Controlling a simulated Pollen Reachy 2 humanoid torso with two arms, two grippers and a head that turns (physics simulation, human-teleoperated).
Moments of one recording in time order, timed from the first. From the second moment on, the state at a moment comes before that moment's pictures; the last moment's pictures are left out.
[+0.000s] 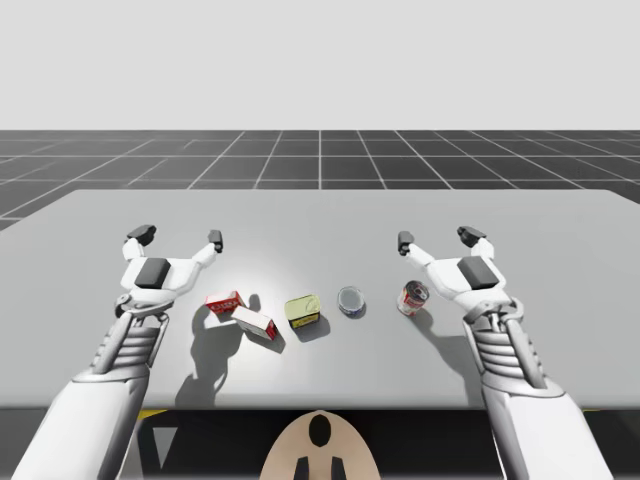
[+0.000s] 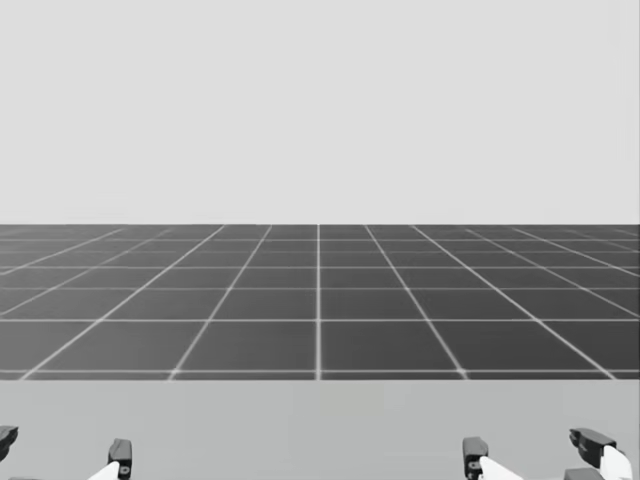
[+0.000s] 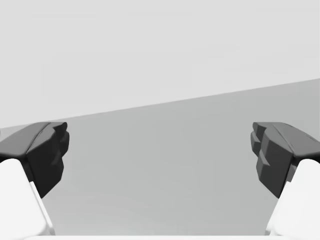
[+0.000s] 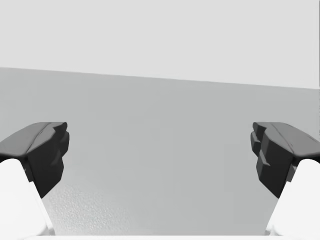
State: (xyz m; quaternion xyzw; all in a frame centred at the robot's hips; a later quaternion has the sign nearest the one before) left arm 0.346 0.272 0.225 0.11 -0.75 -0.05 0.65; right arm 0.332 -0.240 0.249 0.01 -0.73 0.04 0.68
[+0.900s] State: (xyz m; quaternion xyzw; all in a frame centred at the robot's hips) left arm 0.347 0.271 0.225 0.12 -0.75 -0.06 0.64; right arm 0.333 -0.239 0.249 0.00 -0.73 0.04 0.68
